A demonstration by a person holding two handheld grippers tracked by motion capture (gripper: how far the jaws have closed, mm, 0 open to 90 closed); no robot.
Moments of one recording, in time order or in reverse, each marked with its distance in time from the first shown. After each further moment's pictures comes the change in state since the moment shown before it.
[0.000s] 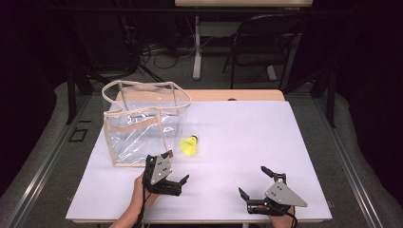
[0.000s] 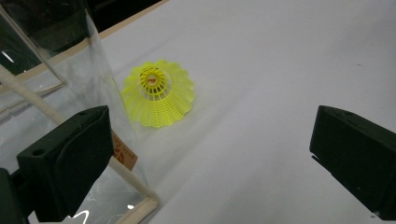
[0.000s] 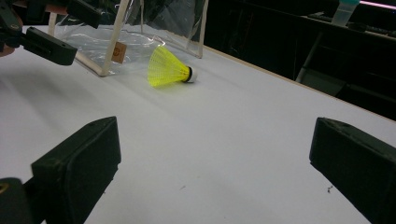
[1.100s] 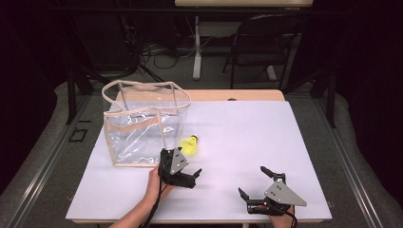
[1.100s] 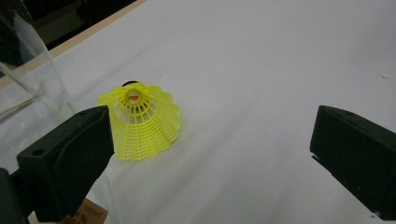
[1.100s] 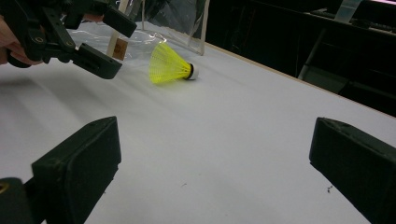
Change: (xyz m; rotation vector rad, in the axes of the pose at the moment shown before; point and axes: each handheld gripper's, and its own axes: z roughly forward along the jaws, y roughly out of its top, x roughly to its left) left arm -0.009 0.021 0.043 0.060 0.005 0.015; right arm 0.000 -0.001 0.001 0.013 0.008 0.001
